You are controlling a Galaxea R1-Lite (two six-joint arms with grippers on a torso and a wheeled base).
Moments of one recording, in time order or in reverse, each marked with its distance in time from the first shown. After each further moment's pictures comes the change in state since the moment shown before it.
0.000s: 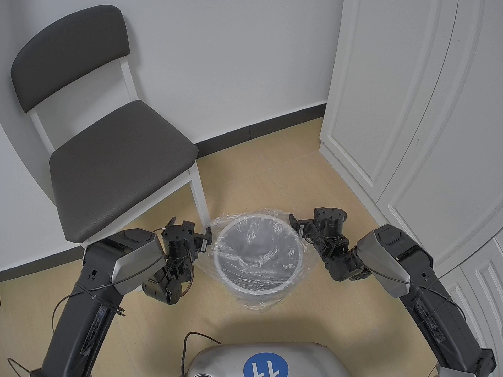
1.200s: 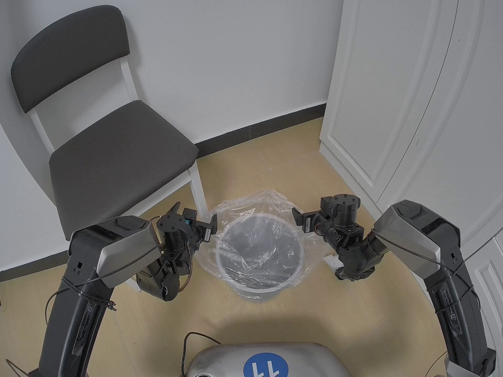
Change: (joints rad) left arm -0.031 -0.152 0.147 -0.074 -0.066 0.013; right arm 0.004 -0.273 0.370 -0.056 0.079 -0.037
